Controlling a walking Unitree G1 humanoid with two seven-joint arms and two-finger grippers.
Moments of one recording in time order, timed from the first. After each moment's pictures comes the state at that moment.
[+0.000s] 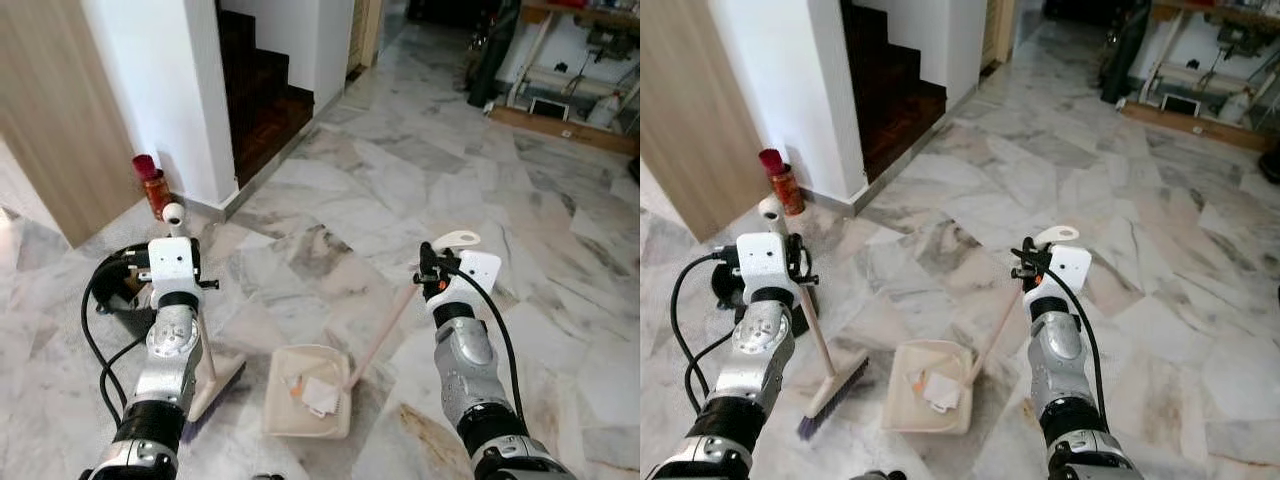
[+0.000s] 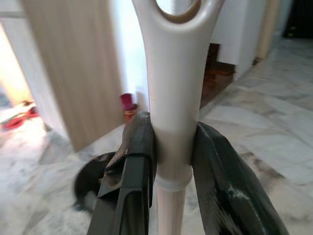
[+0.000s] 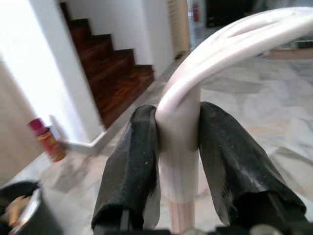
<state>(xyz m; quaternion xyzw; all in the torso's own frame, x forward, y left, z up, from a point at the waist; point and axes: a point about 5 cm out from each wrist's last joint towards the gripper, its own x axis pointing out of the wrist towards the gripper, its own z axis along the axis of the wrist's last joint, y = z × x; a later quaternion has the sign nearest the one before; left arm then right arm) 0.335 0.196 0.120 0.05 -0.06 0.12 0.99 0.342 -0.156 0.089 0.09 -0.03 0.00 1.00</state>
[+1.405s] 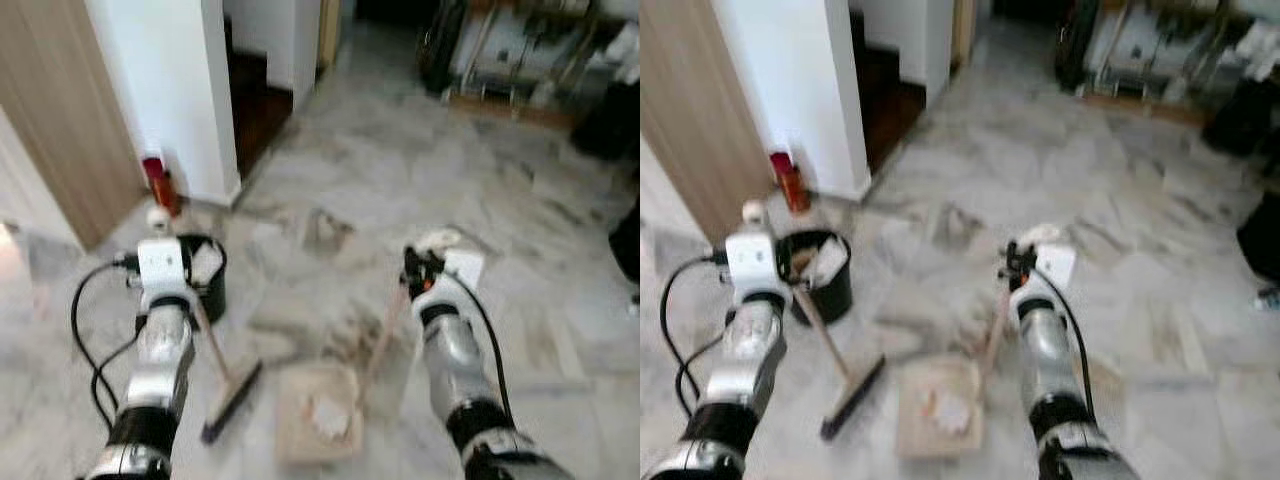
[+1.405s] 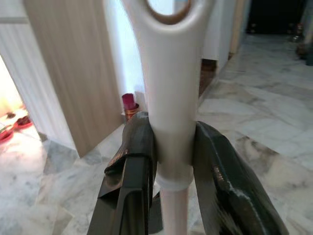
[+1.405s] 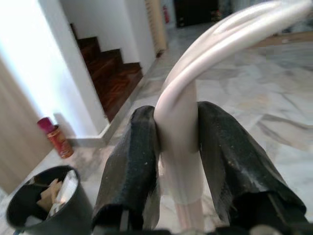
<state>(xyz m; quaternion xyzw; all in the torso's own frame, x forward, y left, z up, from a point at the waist) 0.333 0.204 0.119 0.05 -0.05 0.13 0.99 0.343 -0.150 0.085 0.11 -0.01 0.01 0.99</state>
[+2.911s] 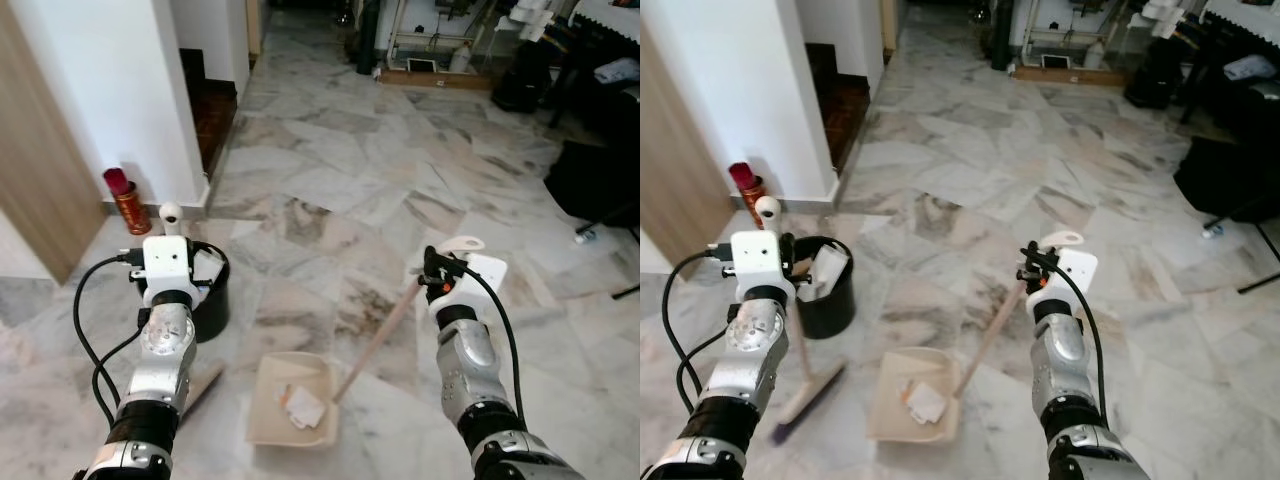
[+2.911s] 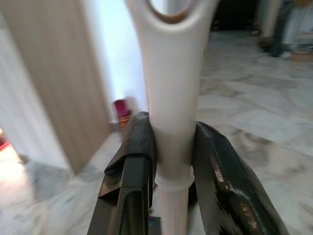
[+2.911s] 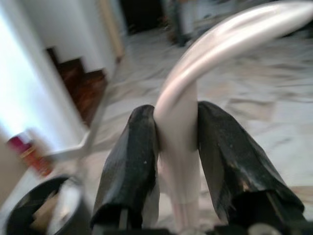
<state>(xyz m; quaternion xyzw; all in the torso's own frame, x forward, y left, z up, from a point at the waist) 0.334 0.211 0.124 0.06 -0.06 0.14 0.99 0.342 -0.152 0.083 0.12 -0.01 0.00 0.99</state>
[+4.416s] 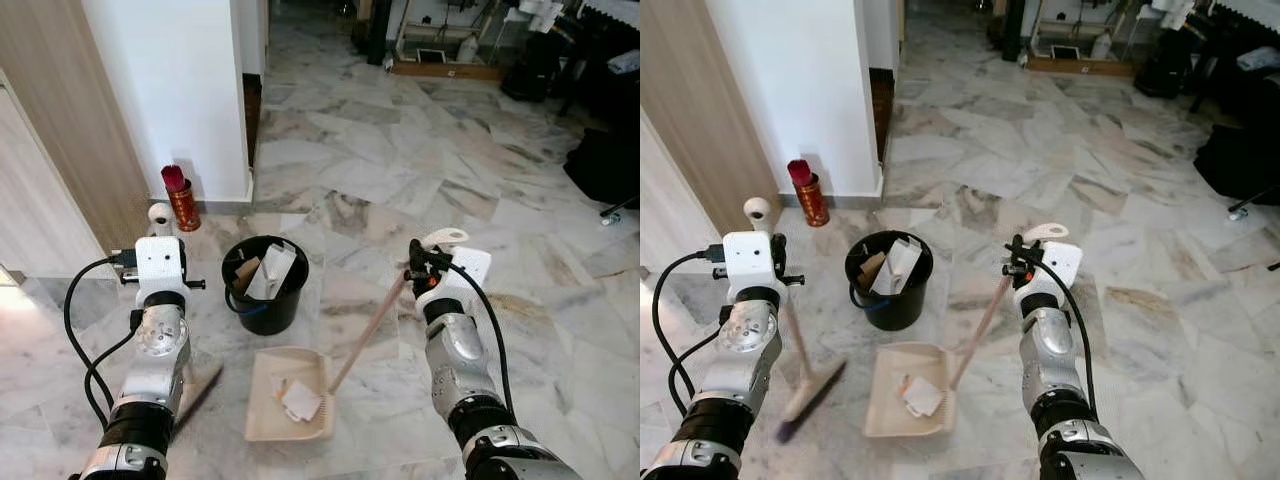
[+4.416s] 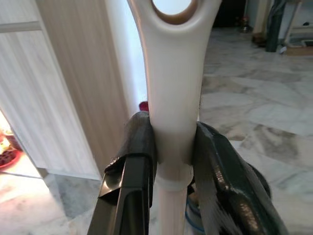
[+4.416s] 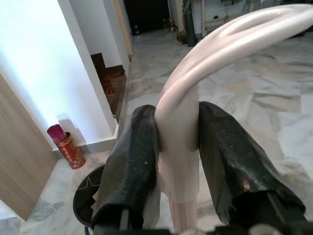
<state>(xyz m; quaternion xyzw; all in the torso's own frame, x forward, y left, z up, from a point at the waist) 0.334 0.203 0.123 0.07 -0.05 0.13 0.99 0.344 -0.151 0.087 0.11 -0.02 0.01 0.99</state>
